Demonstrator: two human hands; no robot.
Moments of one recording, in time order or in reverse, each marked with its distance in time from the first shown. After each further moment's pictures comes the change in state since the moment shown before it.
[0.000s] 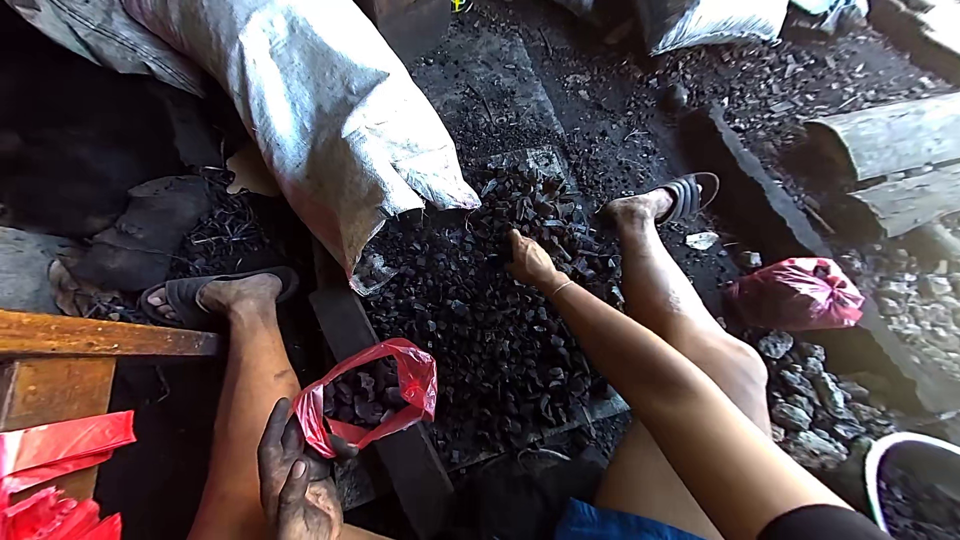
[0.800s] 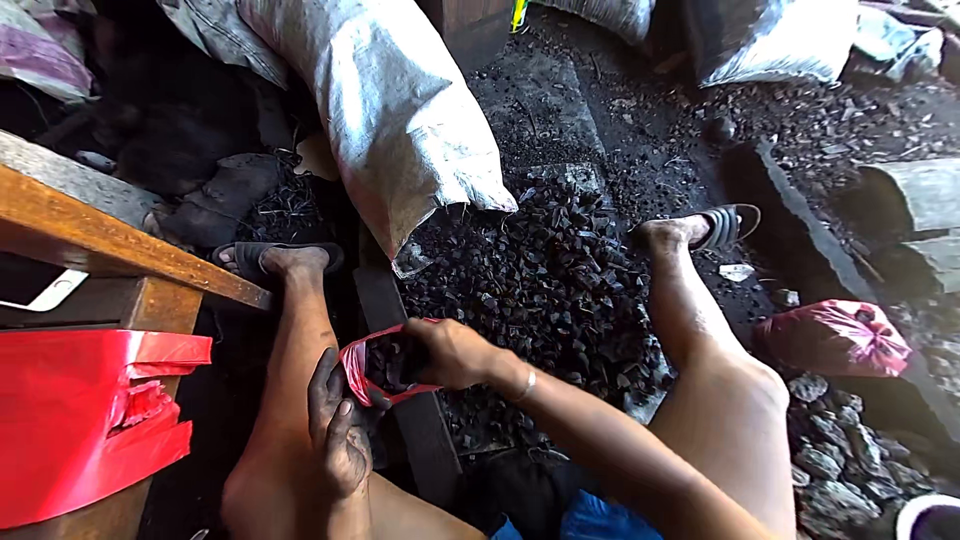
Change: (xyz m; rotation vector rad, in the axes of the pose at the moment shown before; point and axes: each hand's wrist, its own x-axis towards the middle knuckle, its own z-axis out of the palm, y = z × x) left_hand -0.004 0.000 0.000 0.027 0.081 0.053; right_hand -0.153 -0.213 0.050 0.147 -0.402 -0.700
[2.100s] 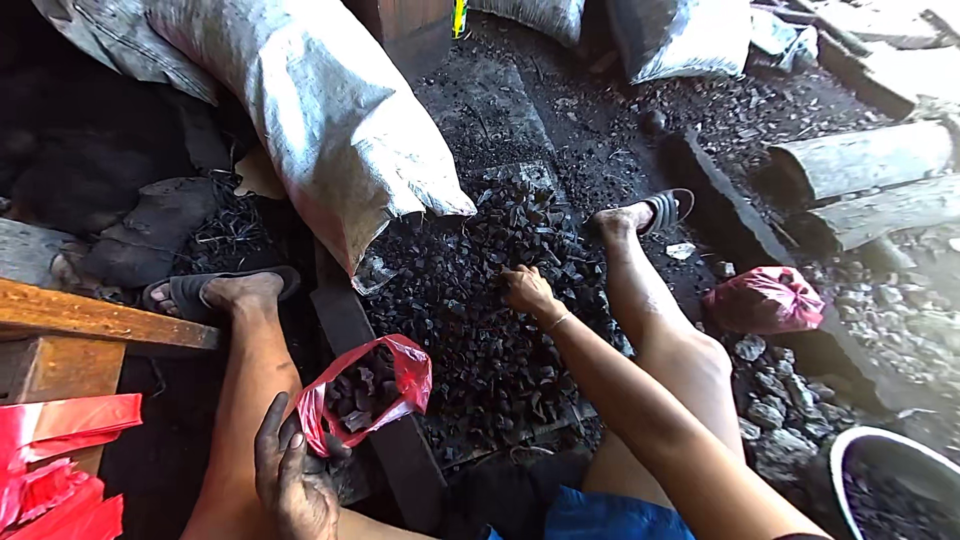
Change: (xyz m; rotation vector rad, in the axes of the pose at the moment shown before) left_hand -0.003 0.006 0.005 0.098 0.112 -0.083; right_hand -0.075 0.219 -0.065 -0.198 0.244 0.855
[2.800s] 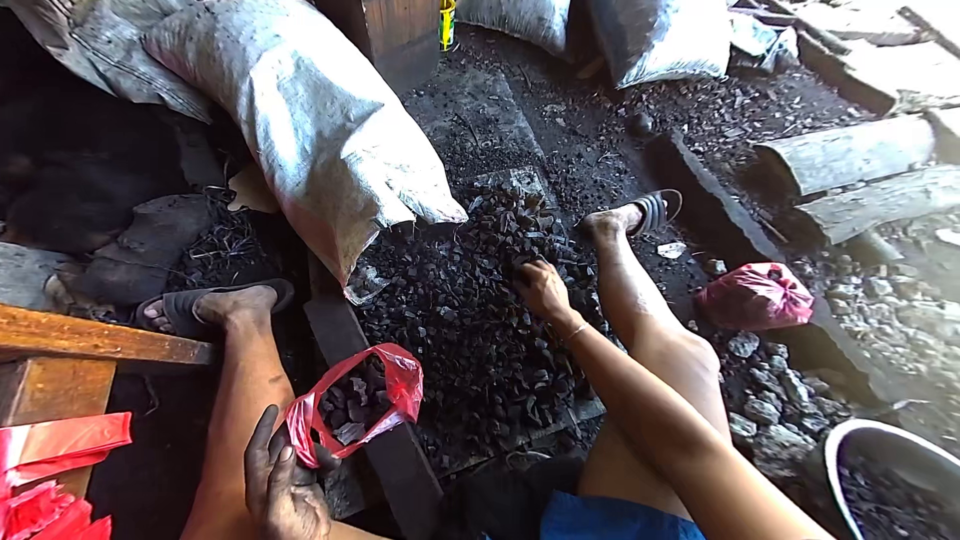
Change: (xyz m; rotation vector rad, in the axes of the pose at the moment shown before) left_hand 0.002 -0.009 -0.007 0.018 -0.018 0.037; right_hand -0.017 0.043 -0.014 0.144 0.346 -0.053
